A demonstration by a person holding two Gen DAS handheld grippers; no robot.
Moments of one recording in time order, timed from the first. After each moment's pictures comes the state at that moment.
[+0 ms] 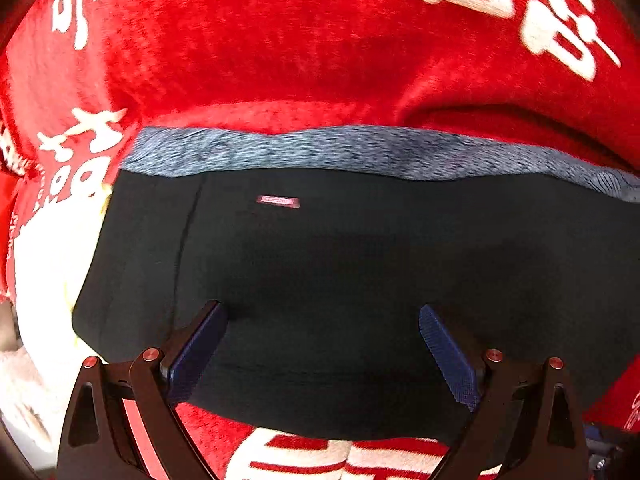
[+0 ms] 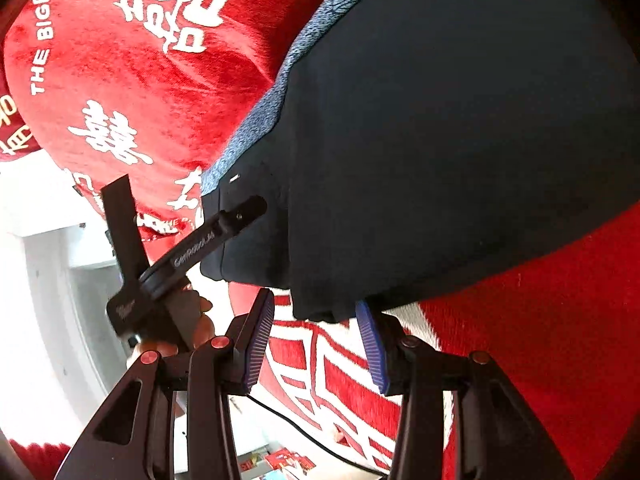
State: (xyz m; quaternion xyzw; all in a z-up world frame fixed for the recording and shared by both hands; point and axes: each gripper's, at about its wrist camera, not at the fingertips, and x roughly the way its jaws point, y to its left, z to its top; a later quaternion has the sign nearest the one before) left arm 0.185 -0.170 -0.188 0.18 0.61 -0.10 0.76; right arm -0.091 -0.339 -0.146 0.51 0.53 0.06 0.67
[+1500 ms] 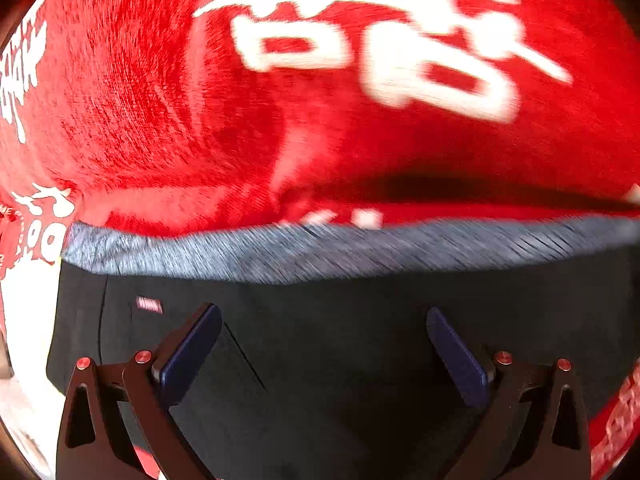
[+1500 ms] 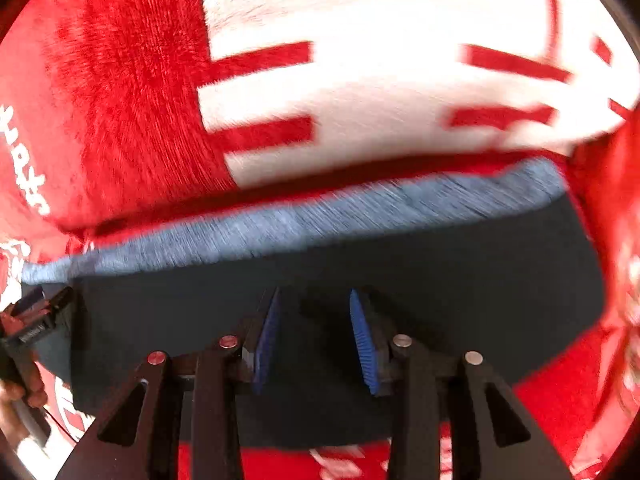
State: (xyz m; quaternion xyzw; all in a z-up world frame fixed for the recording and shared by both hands) left arm 0.201 -0.263 -0.177 0.17 0.59 -0.15 0.78; right arm -0.117 -0.577 -0.053 0.18 0.58 -0.21 0.77
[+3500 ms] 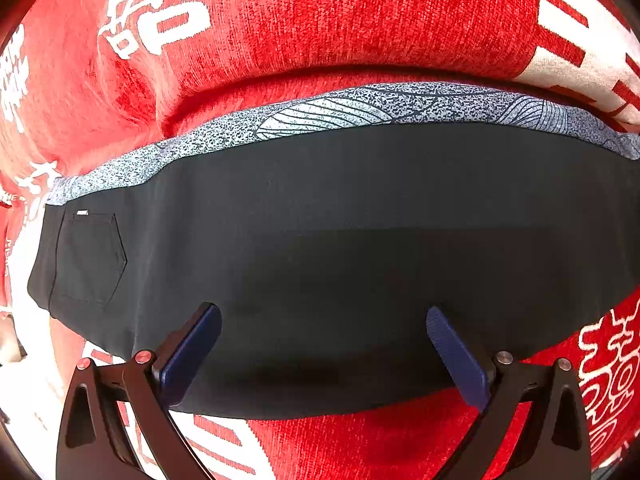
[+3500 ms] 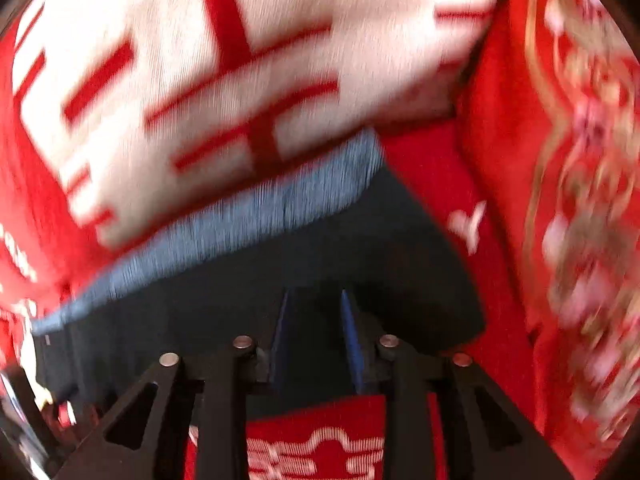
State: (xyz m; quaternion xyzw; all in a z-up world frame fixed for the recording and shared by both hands) left arm 0.108 -0.365 -0.204 0.21 0.62 -0.13 0.75; right arm -0.265 -0.744 -0.025 0.27 0.56 -0.25 0.75
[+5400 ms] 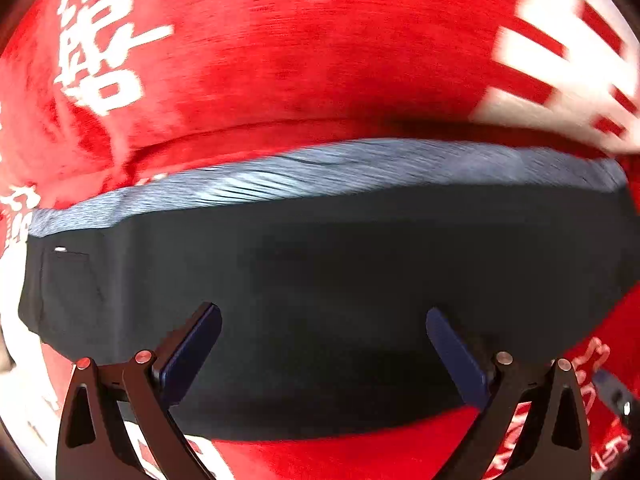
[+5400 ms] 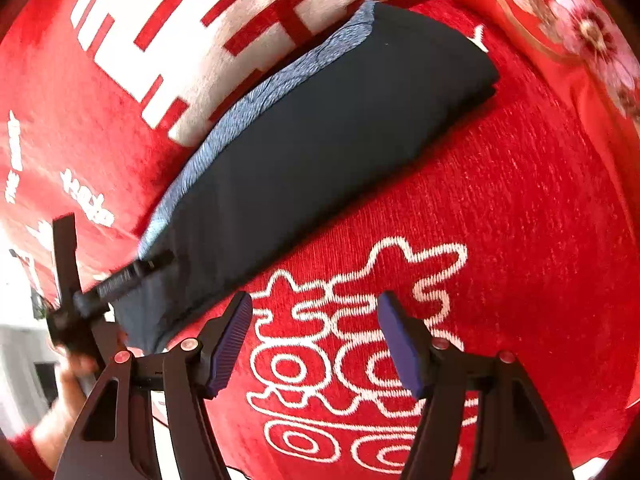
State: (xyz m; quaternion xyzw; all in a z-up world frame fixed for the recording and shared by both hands) left arm 0.126 -0.437 -0.188 0.19 0.63 -0.17 0.73; right arm -0.377 -0.696 -0.030 0.44 0.49 -0.15 0.74
